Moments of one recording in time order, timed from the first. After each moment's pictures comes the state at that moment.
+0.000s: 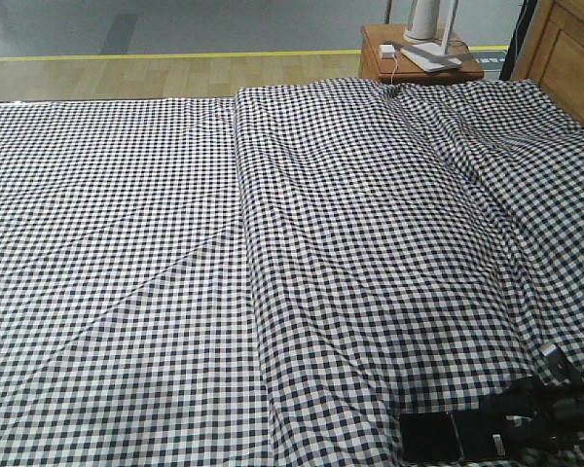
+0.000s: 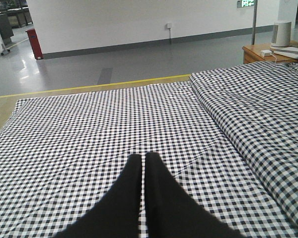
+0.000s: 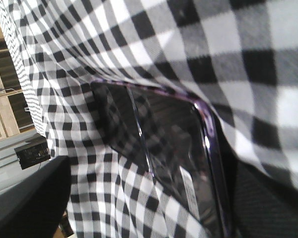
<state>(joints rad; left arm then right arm) 0.08 -0.01 0.03 -0.03 0.18 0.15 -0.63 2.86 -1.52 0.89 1.16 -1.13</state>
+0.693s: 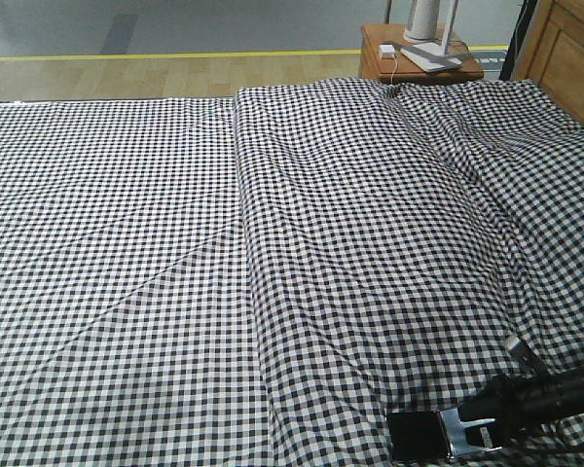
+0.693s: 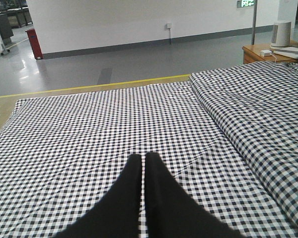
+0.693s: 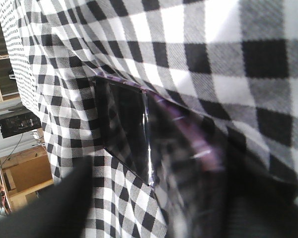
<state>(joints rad) 0.08 -0.01 0.03 -0.03 0.18 0.15 -0.51 2.86 -1.52 0.90 1.15 -1.17</state>
